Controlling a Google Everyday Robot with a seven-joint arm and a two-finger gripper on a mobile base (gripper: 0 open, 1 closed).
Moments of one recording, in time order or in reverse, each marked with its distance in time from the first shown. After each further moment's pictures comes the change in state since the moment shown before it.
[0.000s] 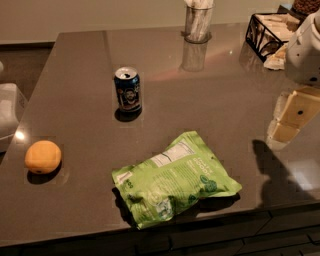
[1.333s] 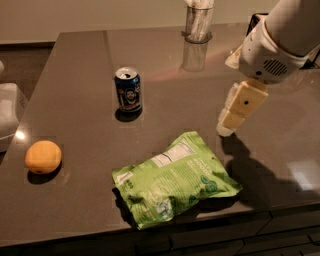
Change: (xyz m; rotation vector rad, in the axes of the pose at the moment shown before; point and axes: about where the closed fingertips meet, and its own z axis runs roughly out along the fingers) arm -0.068 -0.018 0.035 -0.038 -0.174 0.041
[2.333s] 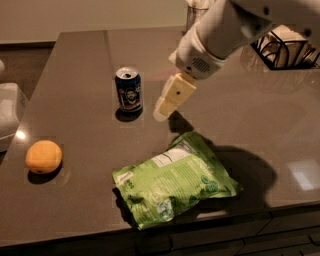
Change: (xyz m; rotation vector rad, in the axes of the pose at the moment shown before) arm -0.109 -0.019 0.067 -0.051 -0.225 -0.026
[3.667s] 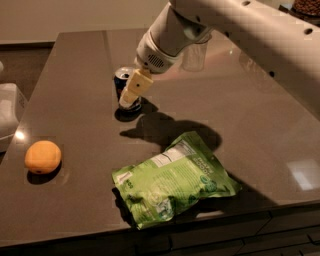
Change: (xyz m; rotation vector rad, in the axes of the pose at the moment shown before) arm -0.062 -0.038 0.084 -0.028 -0.039 -0.023
